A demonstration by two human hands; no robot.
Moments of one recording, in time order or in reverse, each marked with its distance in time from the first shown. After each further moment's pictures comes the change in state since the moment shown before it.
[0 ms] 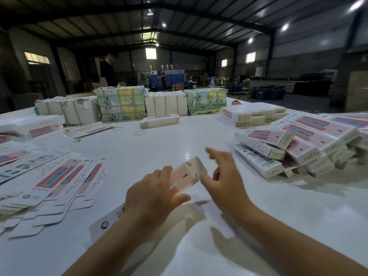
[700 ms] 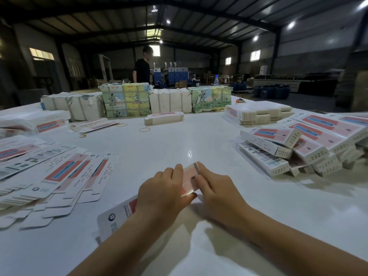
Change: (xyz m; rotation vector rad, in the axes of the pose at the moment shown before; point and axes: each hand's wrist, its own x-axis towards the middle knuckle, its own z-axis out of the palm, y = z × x) left_hand -0.006 0.013 -0.003 0.222 0.232 0.169; right_hand -0.014 -0.014 0.011 -0.111 -0.287 -0.047
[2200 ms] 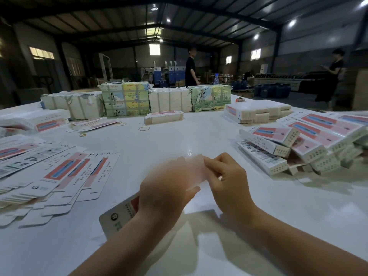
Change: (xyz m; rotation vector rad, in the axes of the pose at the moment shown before) left_hand 0.000 0.012 -0.006 0.031 0.093 -0.037; right_hand -0.003 -0.004 -0.008 -0.001 0.411 -0.084
